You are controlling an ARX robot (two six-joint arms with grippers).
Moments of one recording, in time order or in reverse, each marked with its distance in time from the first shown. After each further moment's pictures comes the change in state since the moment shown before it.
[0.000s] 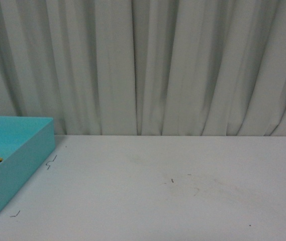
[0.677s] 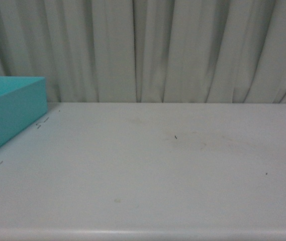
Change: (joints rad) left arm 0.000 0.000 0.000 0.000 0.000 0.000; right arm 0.000 0.000 0.000 -0.001 0.000 0.000
